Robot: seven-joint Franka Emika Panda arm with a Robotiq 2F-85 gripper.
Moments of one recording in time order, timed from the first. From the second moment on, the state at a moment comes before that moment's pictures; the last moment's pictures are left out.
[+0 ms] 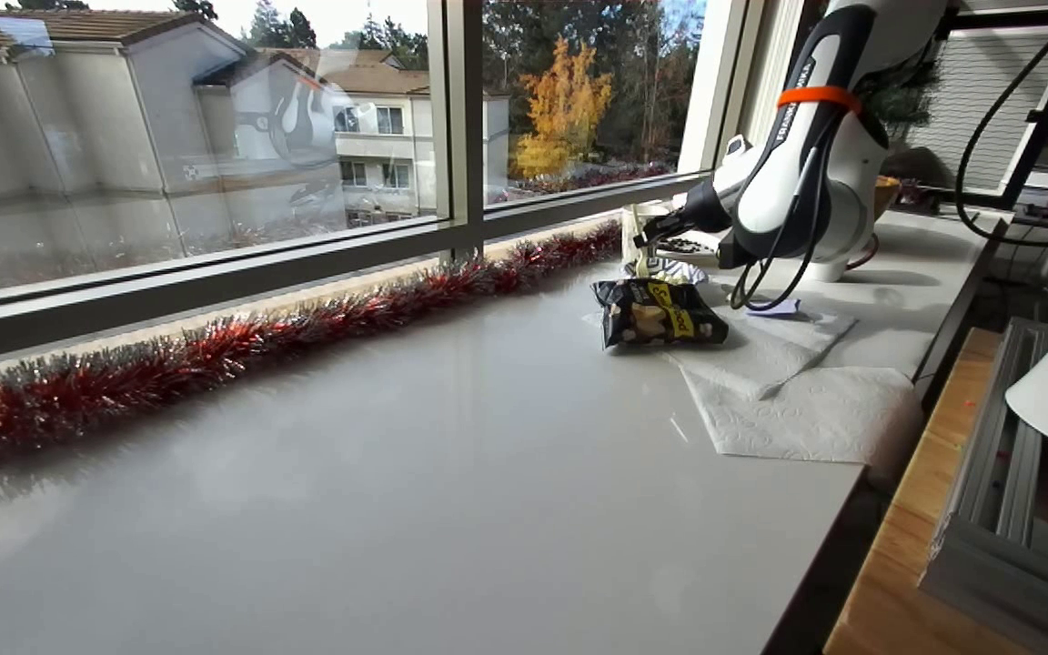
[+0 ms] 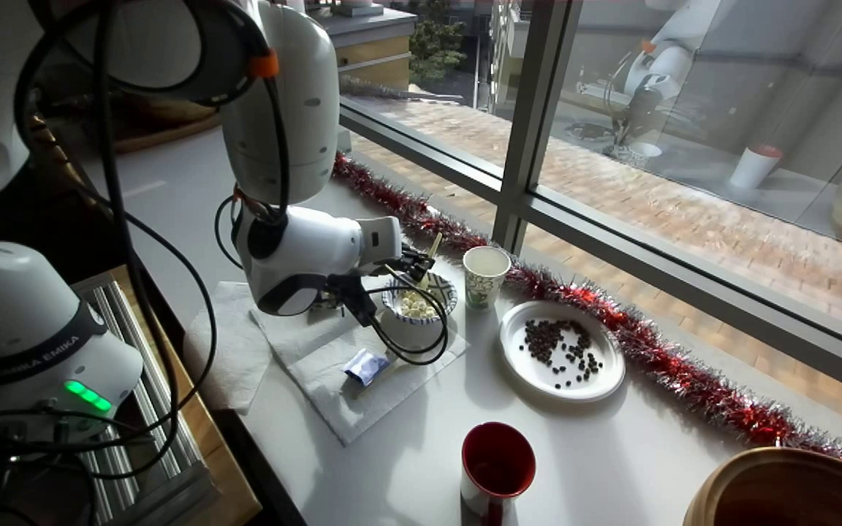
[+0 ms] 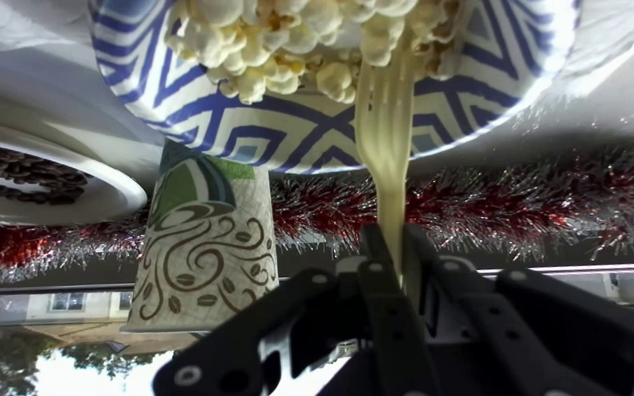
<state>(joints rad) -0.68 0.84 0.28 -2.51 -0.27 4.22 -0.27</state>
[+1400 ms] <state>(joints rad) -0.69 0.80 0.29 -2.51 -0.28 4.22 -0.28</state>
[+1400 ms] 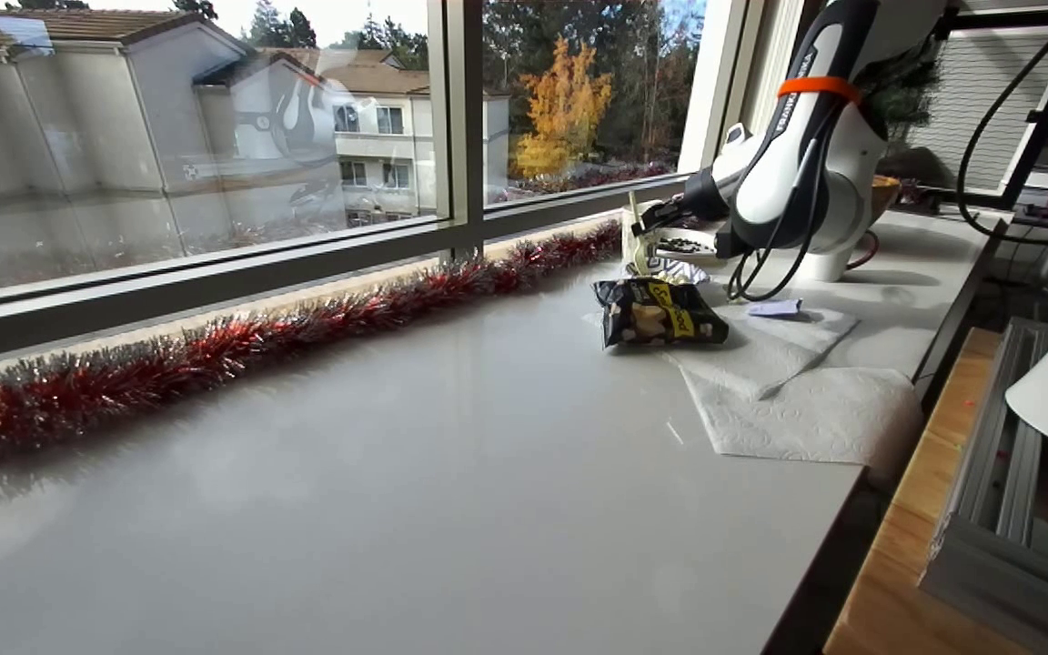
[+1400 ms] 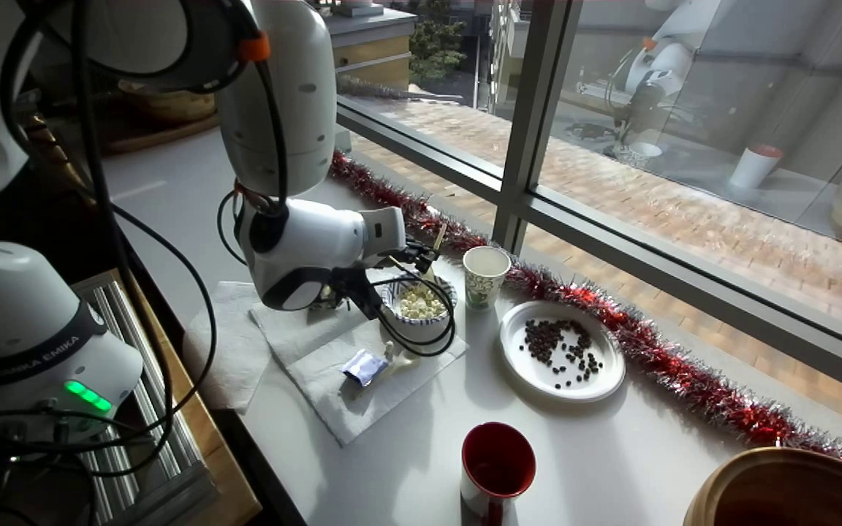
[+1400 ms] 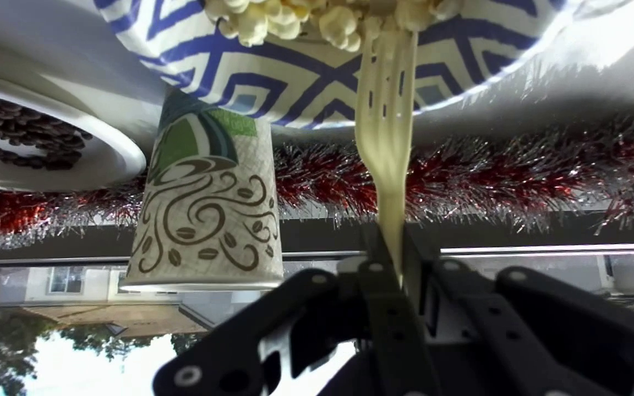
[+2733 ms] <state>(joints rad) -0.53 0.76 0.07 -2.49 -0.28 4.21 -0.18</state>
